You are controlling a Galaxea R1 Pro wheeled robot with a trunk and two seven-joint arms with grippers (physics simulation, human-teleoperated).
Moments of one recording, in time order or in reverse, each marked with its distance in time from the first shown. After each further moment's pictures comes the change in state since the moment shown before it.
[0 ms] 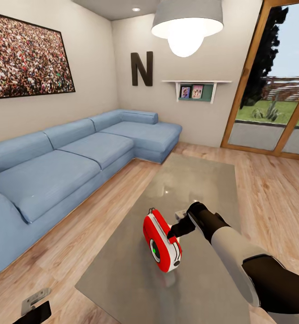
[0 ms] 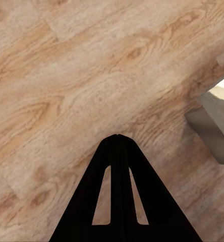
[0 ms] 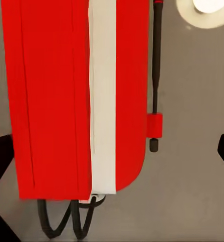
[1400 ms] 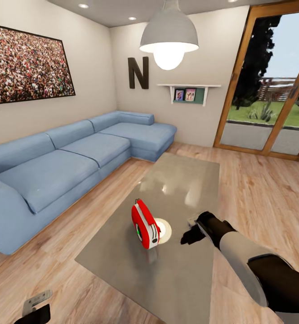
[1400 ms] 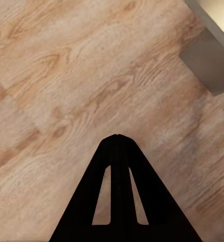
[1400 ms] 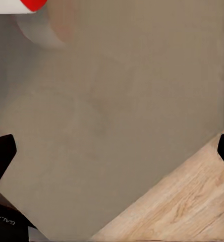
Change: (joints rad) left arm 0.000 -0.001 -0.001 0.005 -0.109 -0.006 0.000; right arm 0.005 -0.057 0.001 0.151 0.000 -0.171 -0.144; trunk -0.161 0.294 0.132
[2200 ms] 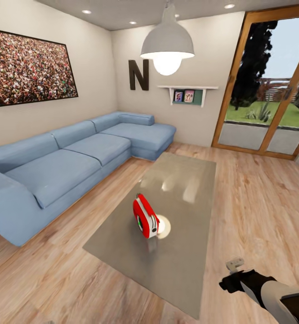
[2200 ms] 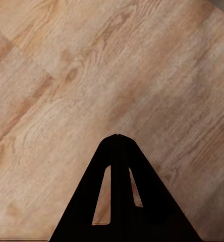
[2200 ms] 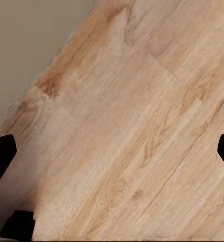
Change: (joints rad) left arm 0.000 0.097 -0.137 0.396 -0.016 -0.298 0.003; right arm 0.226 -0.209 -0.008 0.294 -0.125 -0.582 -0.202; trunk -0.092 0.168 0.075
